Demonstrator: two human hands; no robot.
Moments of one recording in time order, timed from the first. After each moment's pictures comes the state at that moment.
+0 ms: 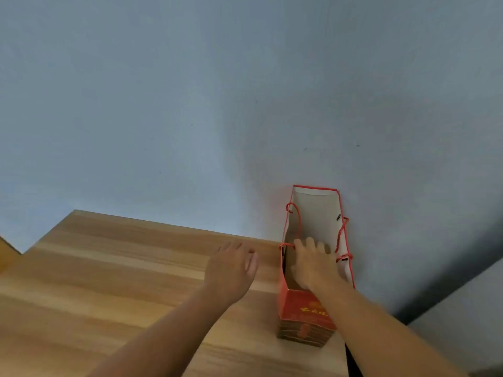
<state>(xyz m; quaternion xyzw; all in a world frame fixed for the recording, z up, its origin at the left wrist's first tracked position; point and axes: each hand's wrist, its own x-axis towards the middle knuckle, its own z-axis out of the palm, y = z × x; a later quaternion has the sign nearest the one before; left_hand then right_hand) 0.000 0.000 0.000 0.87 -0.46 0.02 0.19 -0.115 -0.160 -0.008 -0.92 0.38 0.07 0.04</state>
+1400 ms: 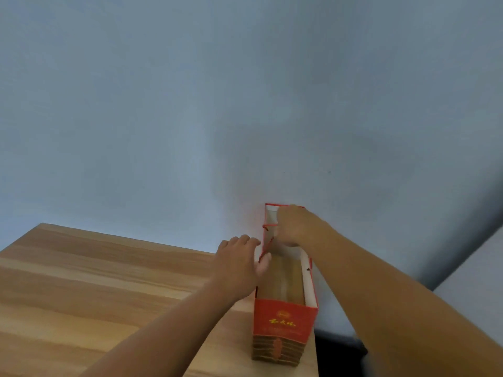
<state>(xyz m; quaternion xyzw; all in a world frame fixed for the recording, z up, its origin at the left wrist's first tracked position) -0.026 -0.040 0.041 0.84 -0.49 0.06 0.23 -0.092 -0.169 0.144 -0.94 0.33 0.09 0.03</state>
